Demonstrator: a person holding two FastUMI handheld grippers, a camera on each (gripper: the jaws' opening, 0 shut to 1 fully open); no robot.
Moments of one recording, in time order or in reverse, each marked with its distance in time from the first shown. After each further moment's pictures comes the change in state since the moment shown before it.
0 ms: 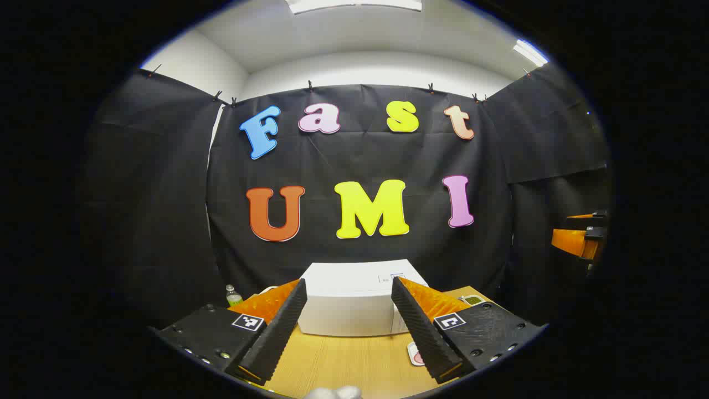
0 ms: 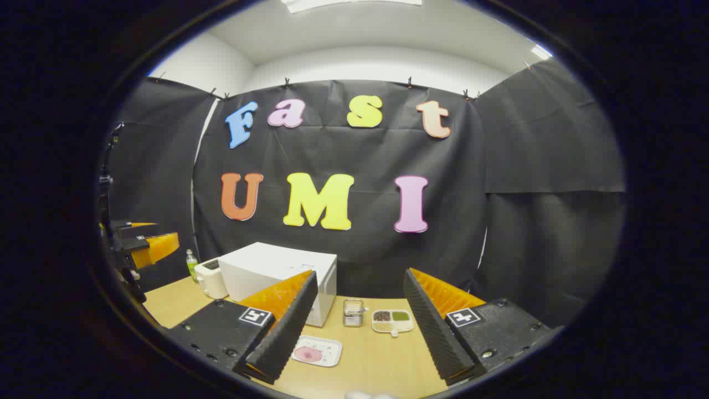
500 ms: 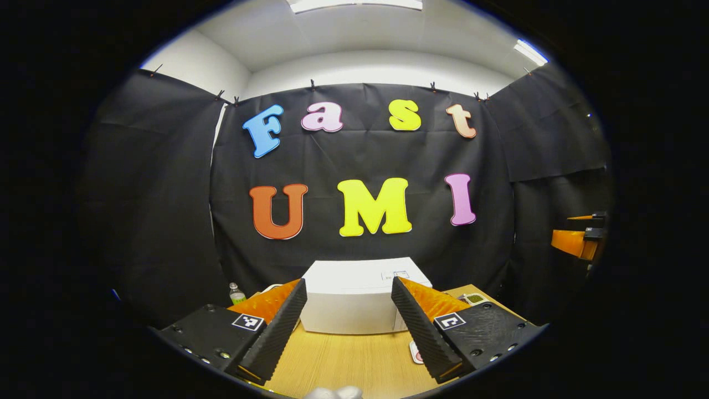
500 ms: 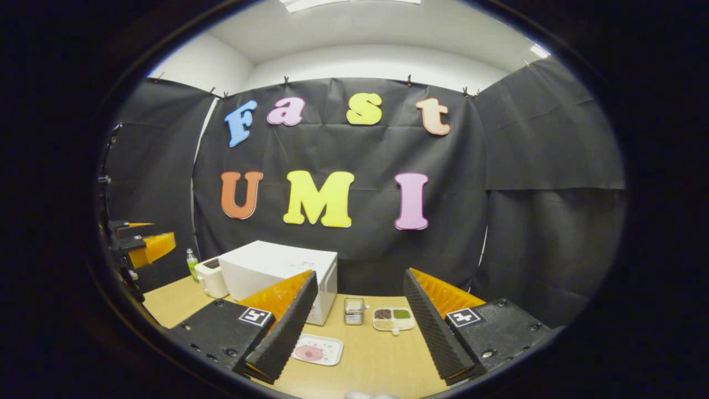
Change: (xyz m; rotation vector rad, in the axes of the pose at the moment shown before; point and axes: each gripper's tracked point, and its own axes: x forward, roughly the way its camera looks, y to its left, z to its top) left arm -0.005 0.005 -0.002 -0.001 0.005 0.011; right arm 0.001 0.002 -0.006 0.011 0.016 0.009
